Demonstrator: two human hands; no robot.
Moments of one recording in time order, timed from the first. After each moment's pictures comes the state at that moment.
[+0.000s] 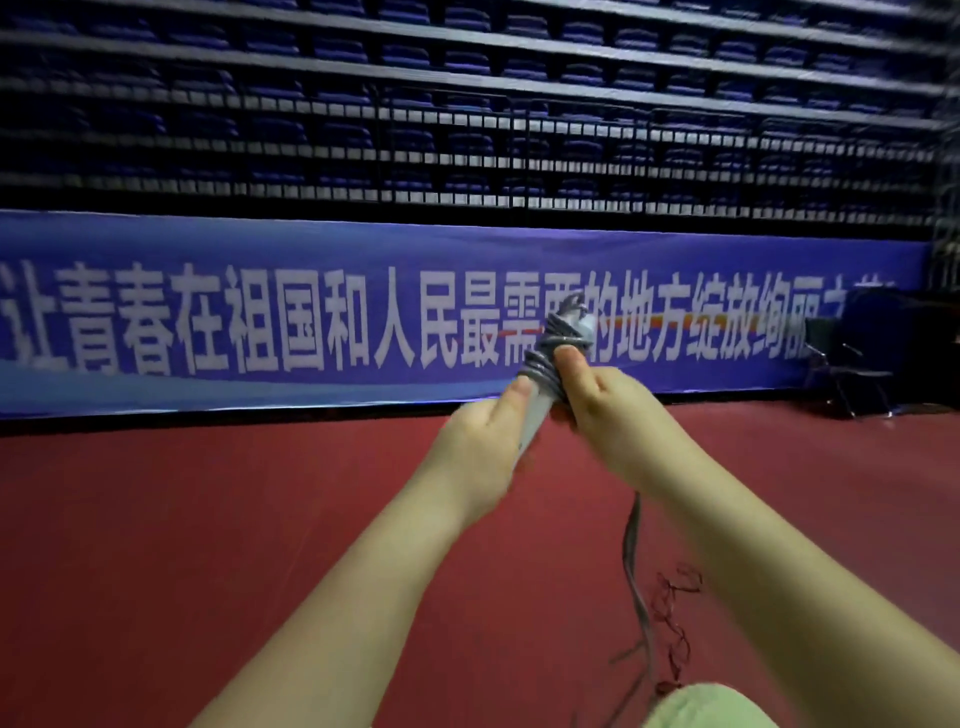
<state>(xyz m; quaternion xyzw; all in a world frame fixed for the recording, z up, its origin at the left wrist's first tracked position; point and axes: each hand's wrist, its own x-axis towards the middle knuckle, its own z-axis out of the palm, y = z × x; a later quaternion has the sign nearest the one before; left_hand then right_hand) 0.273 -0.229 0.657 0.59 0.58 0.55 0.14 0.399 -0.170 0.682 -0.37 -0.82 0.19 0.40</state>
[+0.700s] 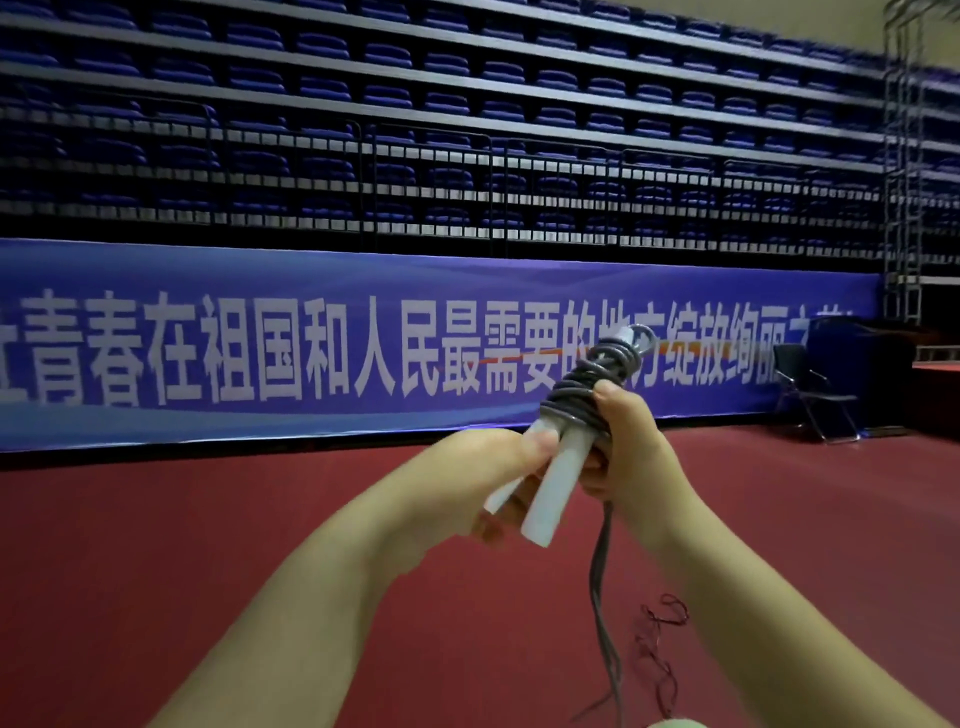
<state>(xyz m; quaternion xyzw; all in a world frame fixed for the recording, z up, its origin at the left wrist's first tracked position) 0.279 -0.262 0.692 0.68 0.48 0.44 0.33 0.412 -0.178 0.681 -0.15 -0.70 0.47 0.51</state>
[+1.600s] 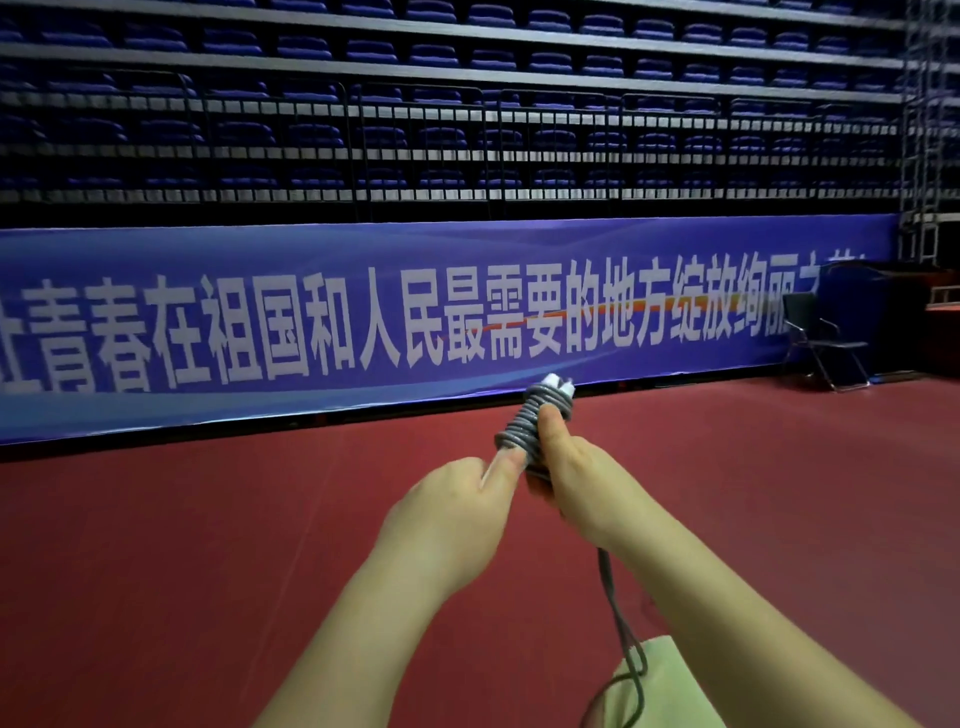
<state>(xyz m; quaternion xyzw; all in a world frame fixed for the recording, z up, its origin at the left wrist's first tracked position) 0.276 -0.243 0.630 0.60 0.71 0.36 0.06 0.394 -0.161 0.627 -0.39 -0.76 0.33 0.39</state>
